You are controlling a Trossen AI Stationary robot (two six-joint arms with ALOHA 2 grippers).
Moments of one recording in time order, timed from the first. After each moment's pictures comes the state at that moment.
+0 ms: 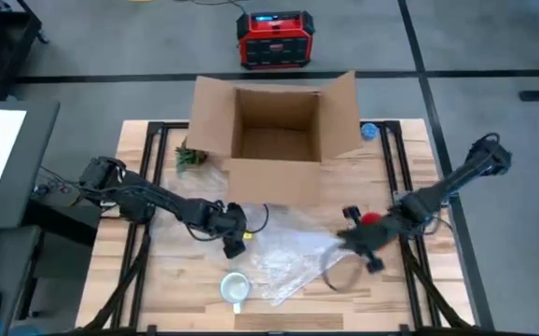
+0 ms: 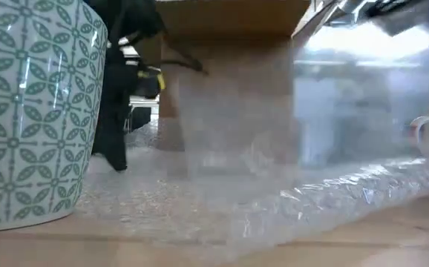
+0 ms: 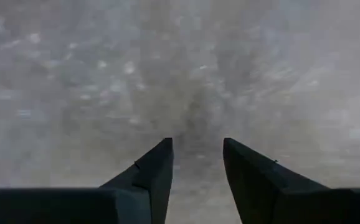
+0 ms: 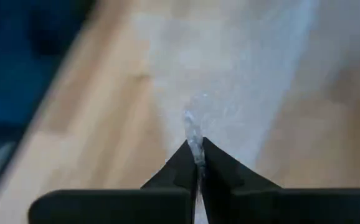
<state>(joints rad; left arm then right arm) -0.25 1.62 0.85 -0.45 -0.20 -0.71 0.65 1.17 0.87 -0.68 0.03 0.25</state>
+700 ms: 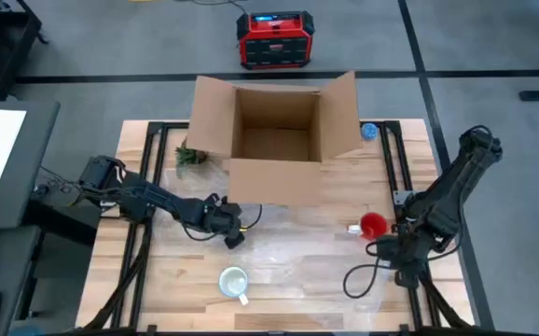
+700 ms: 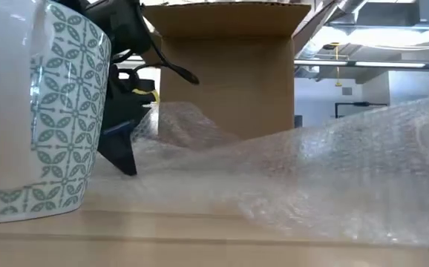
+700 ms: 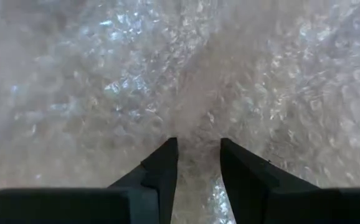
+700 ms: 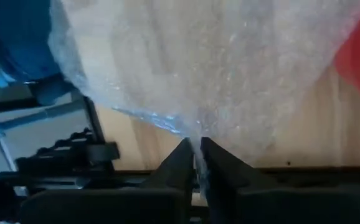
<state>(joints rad) -0.23 1.60 0.77 -0.36 -0.42 -0.73 0.90 1.12 0.86 -0.99 -0.11 1.16</state>
